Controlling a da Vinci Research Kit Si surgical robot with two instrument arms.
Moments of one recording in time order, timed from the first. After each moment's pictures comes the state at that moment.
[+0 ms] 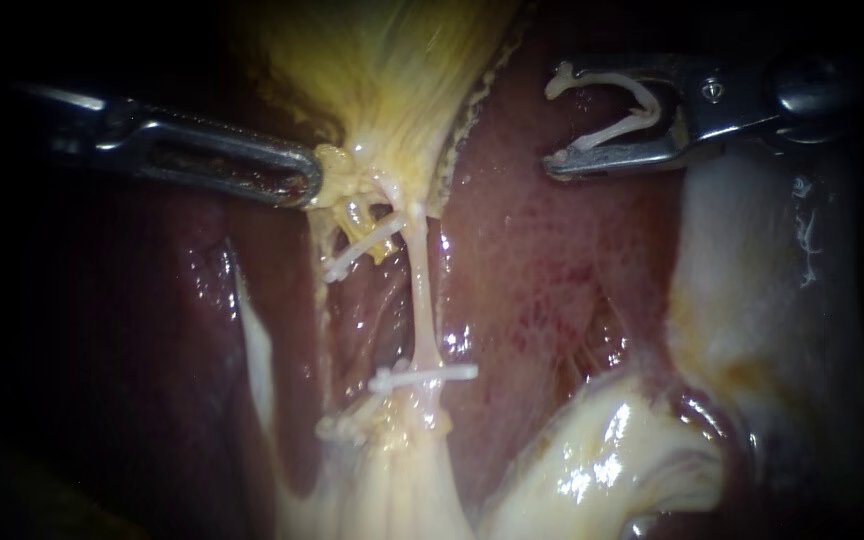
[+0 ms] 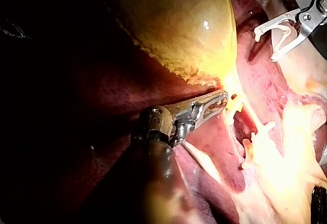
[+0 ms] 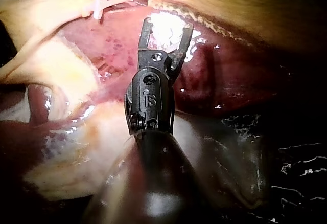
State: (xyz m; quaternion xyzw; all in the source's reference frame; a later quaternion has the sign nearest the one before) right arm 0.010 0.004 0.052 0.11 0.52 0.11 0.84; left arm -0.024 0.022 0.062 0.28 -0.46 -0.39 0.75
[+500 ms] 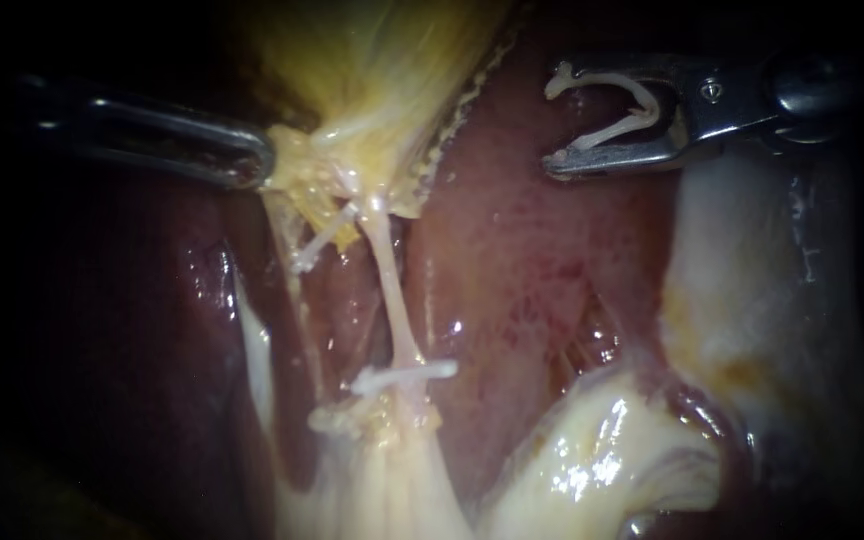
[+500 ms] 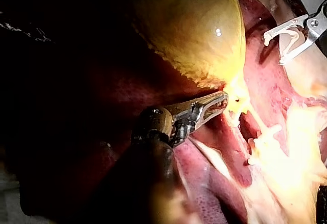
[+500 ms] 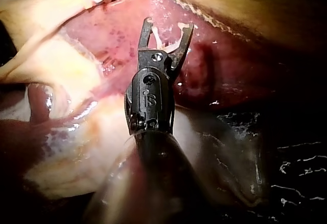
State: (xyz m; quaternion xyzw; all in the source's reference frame) right arm 0.010 0.004 0.053 0.11 0.52 0.11 0.84; left arm -0.019 0.025 0.059 0.27 -0.46 -0.40 0.74
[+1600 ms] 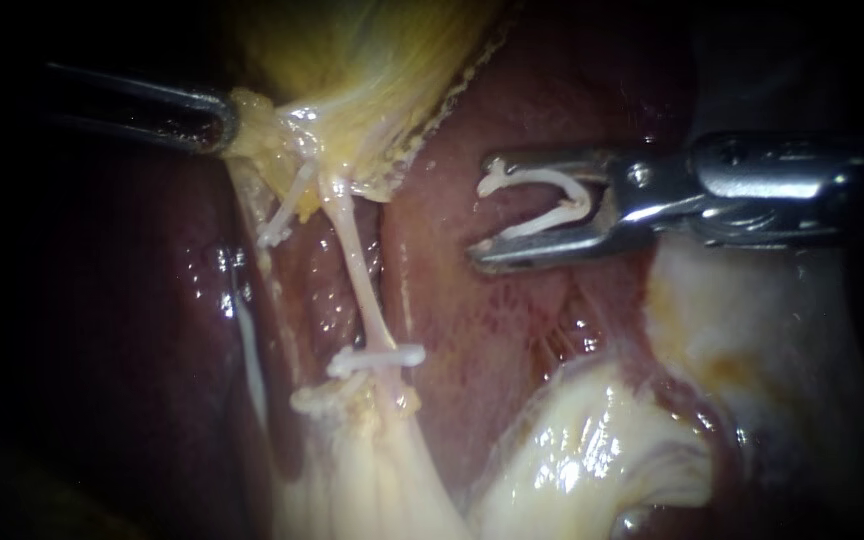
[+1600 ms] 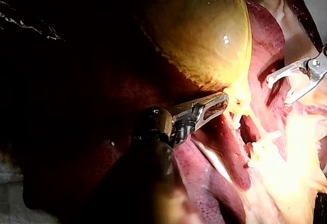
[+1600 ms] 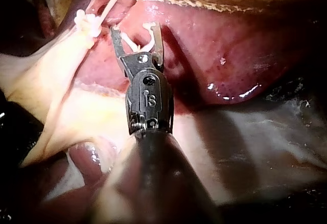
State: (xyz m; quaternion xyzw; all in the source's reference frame) right arm 0.016 -0.003 0.053 0.28 0.50 0.20 0.80; left arm -0.018 0.026 0.058 0.27 -0.47 -0.42 0.73
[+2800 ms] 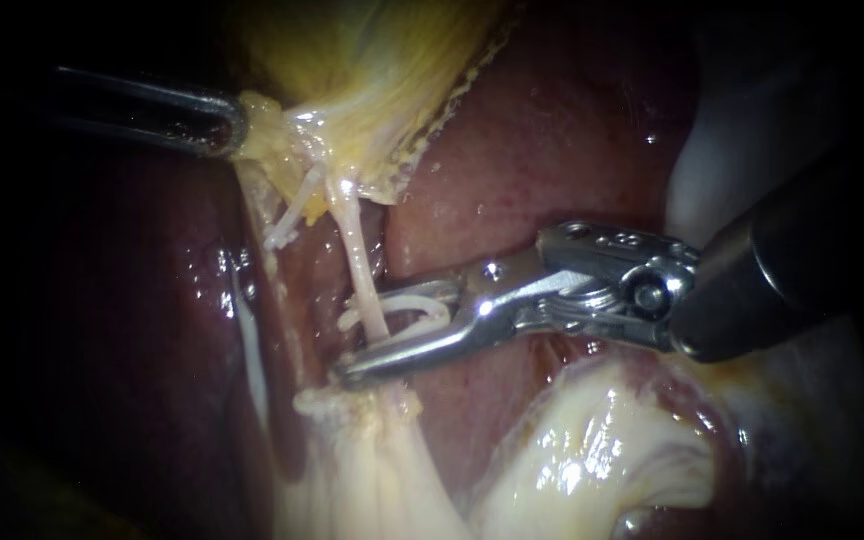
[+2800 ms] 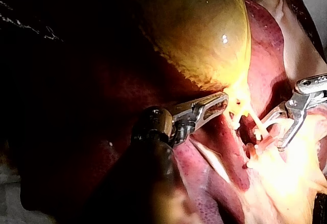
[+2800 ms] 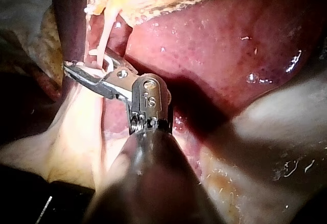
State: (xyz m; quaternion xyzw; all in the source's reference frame) right arm 0.024 -0.009 0.057 0.48 0.52 0.27 0.66; left arm -0.019 0.025 0.058 0.26 -0.47 -0.42 0.74
